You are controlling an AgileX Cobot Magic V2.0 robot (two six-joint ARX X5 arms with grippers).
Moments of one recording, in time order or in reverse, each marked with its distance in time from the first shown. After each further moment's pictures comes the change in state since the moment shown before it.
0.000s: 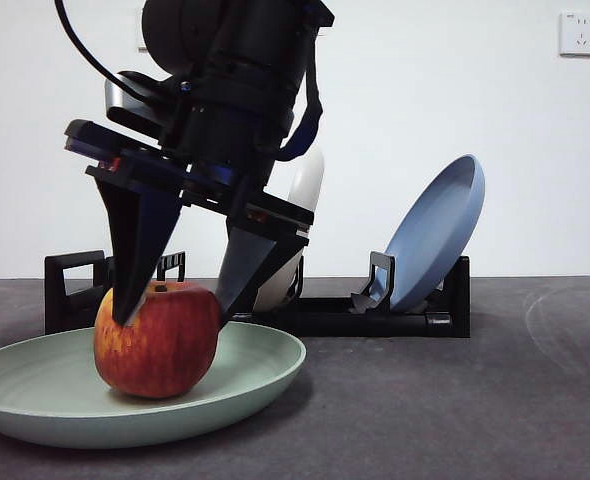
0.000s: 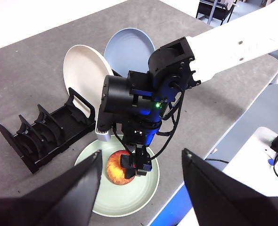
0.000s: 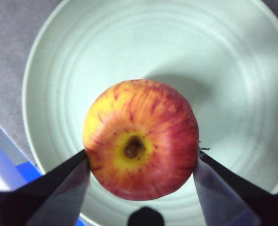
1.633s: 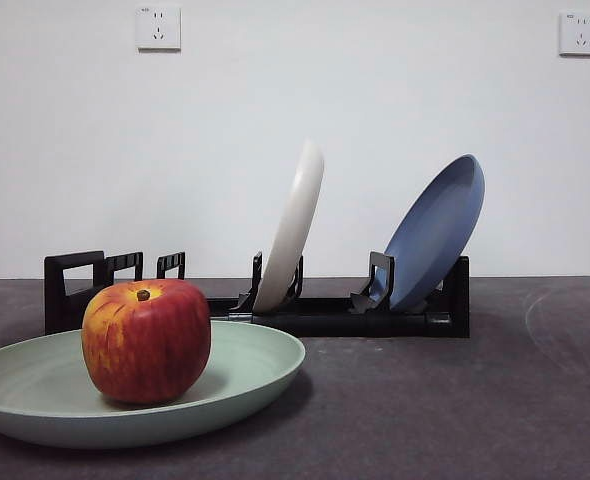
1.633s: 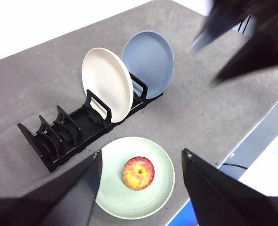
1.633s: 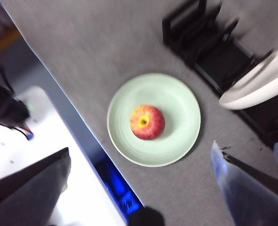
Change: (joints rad) left arm 0.000 0.014 0.000 0.000 -0.071 0.003; right arm 0.001 -0.492 0.453 -0.521 0.078 -0.068
